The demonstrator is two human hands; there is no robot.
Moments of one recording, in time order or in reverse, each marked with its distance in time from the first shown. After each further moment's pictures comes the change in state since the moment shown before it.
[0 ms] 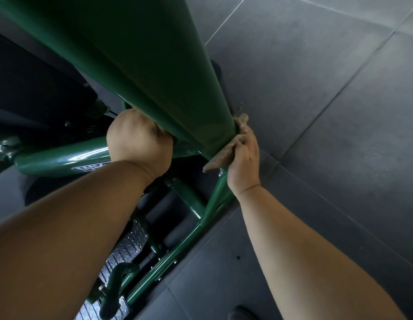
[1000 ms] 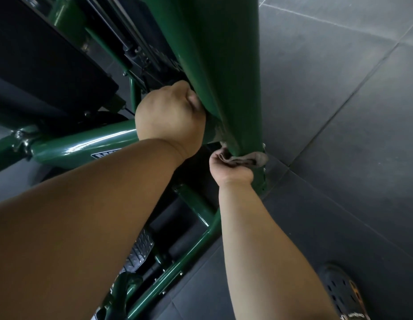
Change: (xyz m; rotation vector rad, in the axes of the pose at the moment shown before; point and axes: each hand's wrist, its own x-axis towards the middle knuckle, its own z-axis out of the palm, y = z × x) left_hand 0.000 0.005 -0.003 -0.010 0.064 -0.014; right_hand -0.028 -0.011 0.076 1.807 0.452 0.967
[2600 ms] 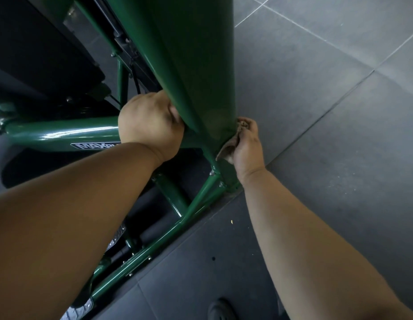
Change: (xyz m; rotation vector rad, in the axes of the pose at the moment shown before) left_hand 0.000 0.005 -0.006 -0.049 -0.050 -0.043; right_hand -0.078 -0.053 0.088 -1.561 -0.224 -0.493
